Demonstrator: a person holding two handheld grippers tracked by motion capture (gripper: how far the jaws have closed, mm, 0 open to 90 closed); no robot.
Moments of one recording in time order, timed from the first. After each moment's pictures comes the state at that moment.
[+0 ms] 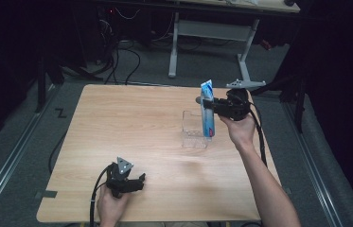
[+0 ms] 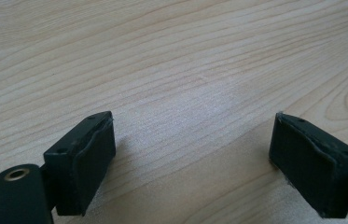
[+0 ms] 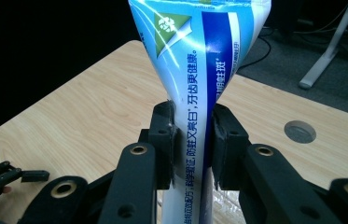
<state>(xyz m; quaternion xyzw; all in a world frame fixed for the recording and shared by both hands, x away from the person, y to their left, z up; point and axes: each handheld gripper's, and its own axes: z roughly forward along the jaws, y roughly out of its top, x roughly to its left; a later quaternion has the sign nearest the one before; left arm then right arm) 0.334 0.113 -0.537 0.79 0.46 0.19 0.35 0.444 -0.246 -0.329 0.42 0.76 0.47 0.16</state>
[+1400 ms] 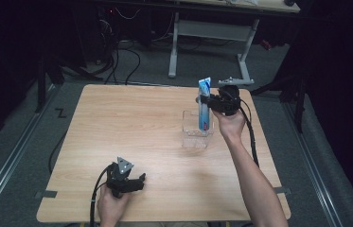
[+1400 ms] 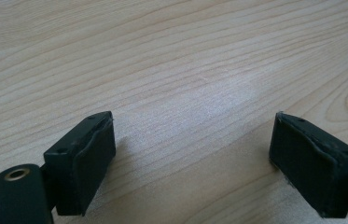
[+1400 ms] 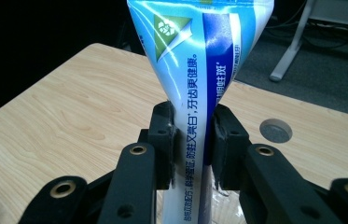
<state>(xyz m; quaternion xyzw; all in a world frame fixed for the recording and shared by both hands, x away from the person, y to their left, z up) 0.334 0.113 -0.536 0.79 0.46 0.19 0.35 0.479 -0.237 -0.355 0.47 0.74 0.44 0.20</state>
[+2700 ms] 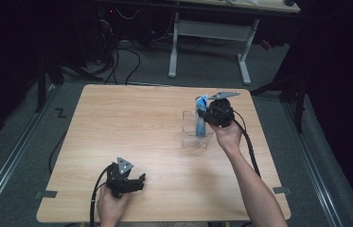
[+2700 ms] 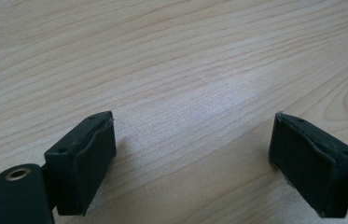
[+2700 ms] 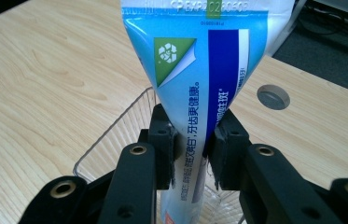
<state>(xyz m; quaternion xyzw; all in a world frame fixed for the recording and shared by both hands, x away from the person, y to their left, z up) 0.334 0.112 -0.537 0.79 0.46 0.19 0.35 0.469 -0.224 -0.392 0.44 0.79 0.36 0.22</state>
